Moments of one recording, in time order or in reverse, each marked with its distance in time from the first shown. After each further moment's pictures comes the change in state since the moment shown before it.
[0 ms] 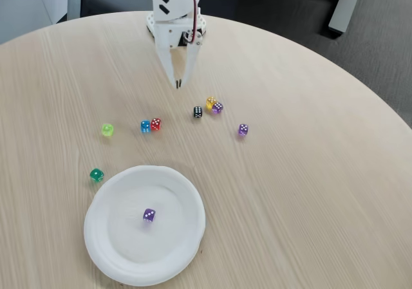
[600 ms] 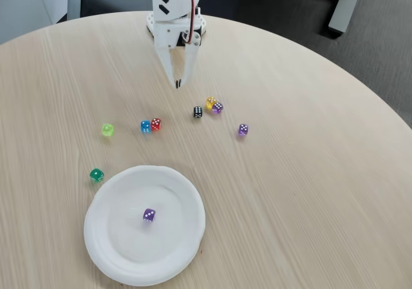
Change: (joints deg) arm -0.1 0.1 0.0 0.0 4.9
